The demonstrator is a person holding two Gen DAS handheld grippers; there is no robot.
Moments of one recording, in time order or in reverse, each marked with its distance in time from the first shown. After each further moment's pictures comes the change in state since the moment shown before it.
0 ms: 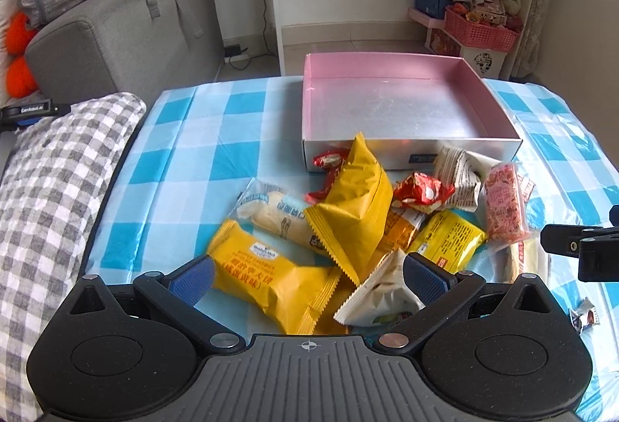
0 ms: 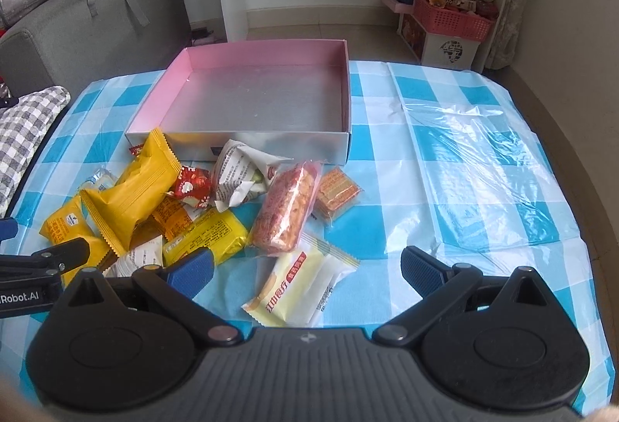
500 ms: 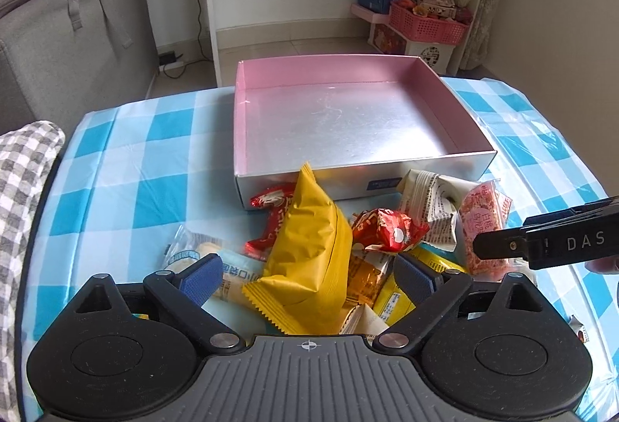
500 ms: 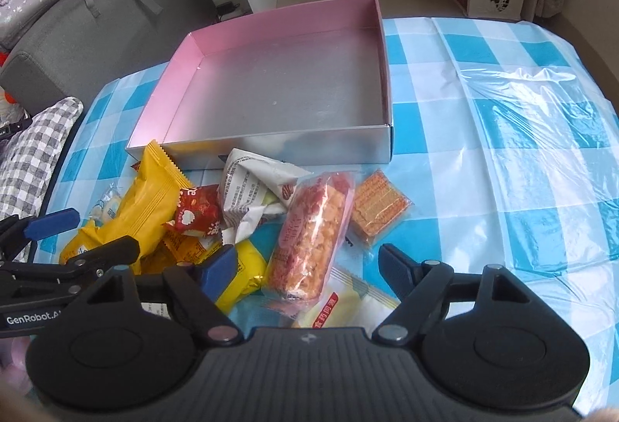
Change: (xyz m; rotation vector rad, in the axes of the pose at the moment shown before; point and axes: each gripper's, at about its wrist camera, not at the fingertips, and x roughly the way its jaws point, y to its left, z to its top) left arm 0.054 -0.009 0.029 0.072 0.004 -0.185; right arm 0.060 -0.015 0.028 0.078 0.129 0.208
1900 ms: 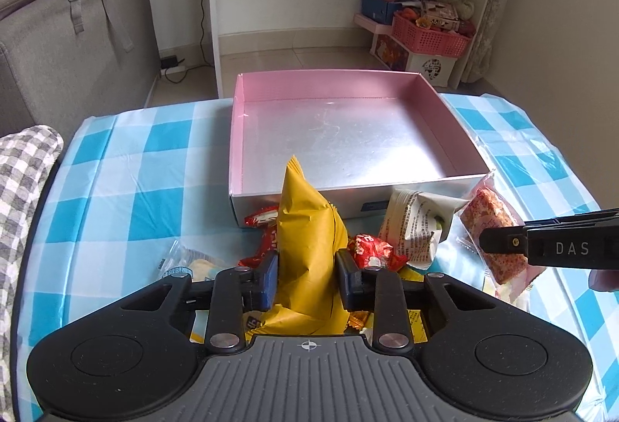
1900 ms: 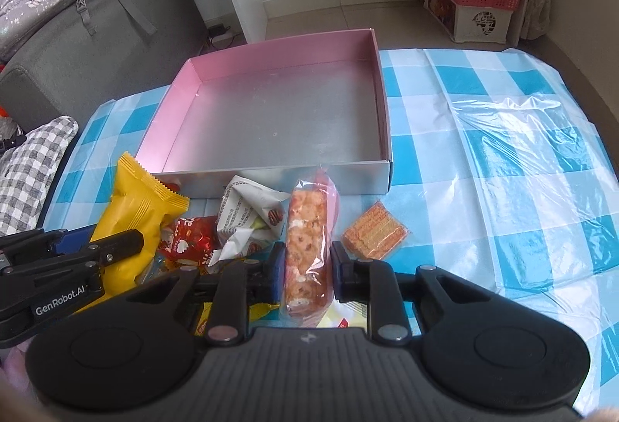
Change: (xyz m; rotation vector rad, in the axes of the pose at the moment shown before) left arm -0.009 -0.004 0.011 -0.028 -0.031 0.001; right arm -0.013 0.012 0.009 0.001 -0.081 -0.071
